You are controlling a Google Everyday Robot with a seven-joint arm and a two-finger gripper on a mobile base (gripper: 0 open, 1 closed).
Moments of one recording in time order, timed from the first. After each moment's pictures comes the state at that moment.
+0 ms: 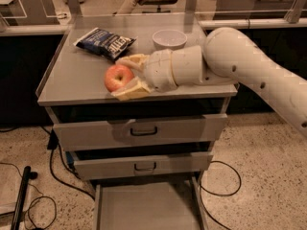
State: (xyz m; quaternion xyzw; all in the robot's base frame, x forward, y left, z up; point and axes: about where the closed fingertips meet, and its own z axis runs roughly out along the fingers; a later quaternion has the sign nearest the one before) arm 0.564 0.069 0.899 -0.64 0.52 0.22 0.52
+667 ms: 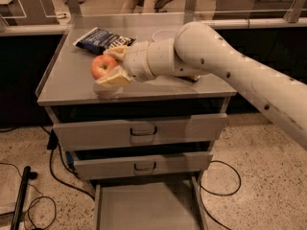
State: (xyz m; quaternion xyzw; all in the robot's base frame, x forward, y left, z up) arm 0.614 0.117 0.899 -0.62 0.55 0.21 0.52
